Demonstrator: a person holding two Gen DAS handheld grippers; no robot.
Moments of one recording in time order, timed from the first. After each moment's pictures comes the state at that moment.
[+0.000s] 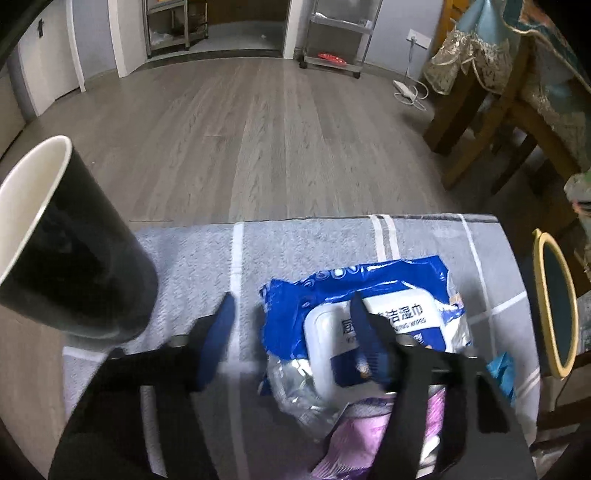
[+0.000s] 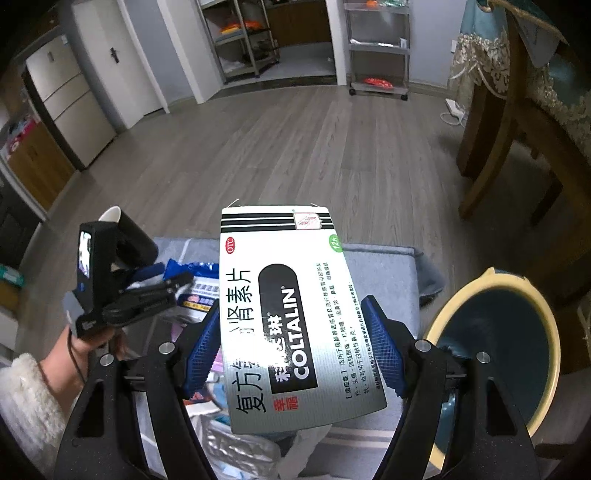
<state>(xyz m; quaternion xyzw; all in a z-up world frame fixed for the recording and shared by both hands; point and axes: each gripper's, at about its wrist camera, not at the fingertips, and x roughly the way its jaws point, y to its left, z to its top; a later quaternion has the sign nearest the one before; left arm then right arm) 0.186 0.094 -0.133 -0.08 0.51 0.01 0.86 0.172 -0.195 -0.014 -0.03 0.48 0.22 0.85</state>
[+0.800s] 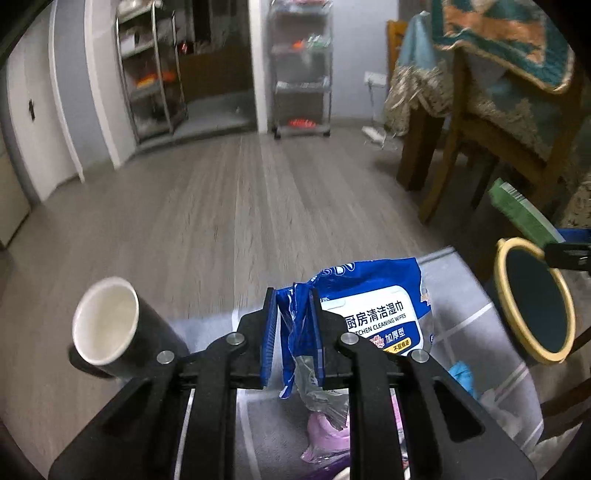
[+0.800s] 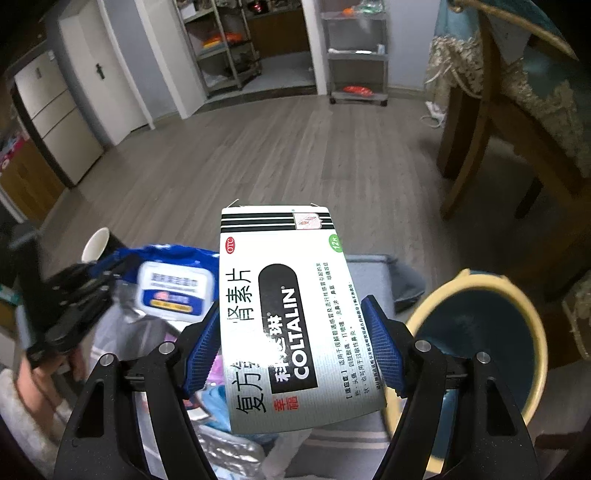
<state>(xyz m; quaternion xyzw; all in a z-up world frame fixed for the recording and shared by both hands) 0.151 0.044 -0.026 0.02 0.38 -0.01 0.93 0.170 -0.219 0.005 -0.01 0.46 0.18 0.87</state>
